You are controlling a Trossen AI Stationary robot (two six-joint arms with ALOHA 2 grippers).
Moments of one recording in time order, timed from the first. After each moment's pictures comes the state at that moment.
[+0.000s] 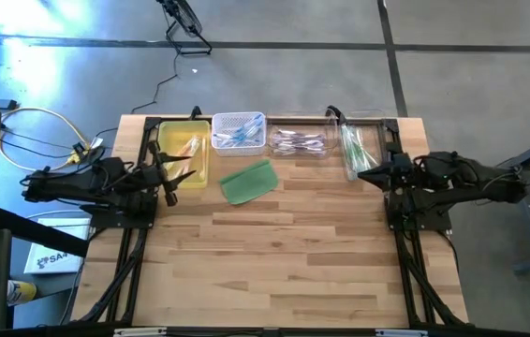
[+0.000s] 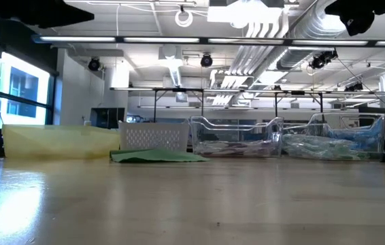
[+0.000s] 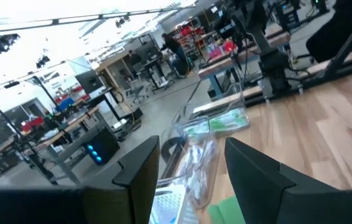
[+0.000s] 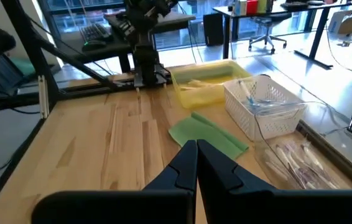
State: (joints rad) left arm -0.06 0.23 0.39 -0.05 -0.40 0.51; right arm 0.07 0.35 0.65 -0.53 0.21 0.16
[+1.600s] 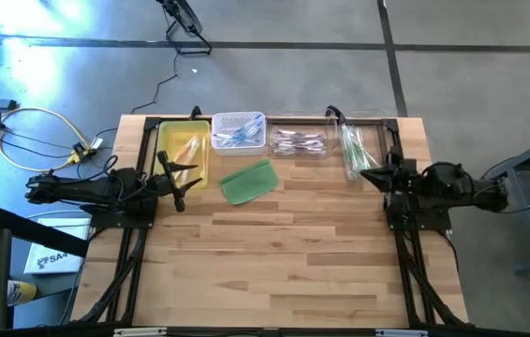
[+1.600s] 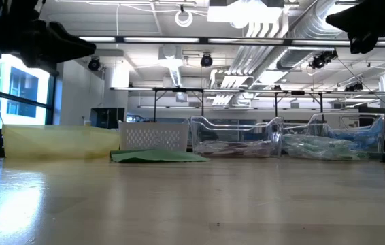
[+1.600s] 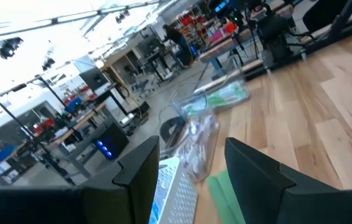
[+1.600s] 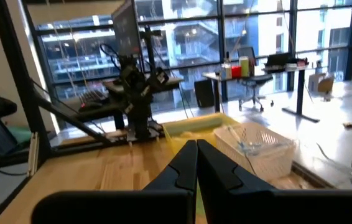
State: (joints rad) left arm -0.06 0.16 0.15 0.10 -0.43 0.59; right arm 0.07 0.01 0.32 -0.23 0.28 0.11
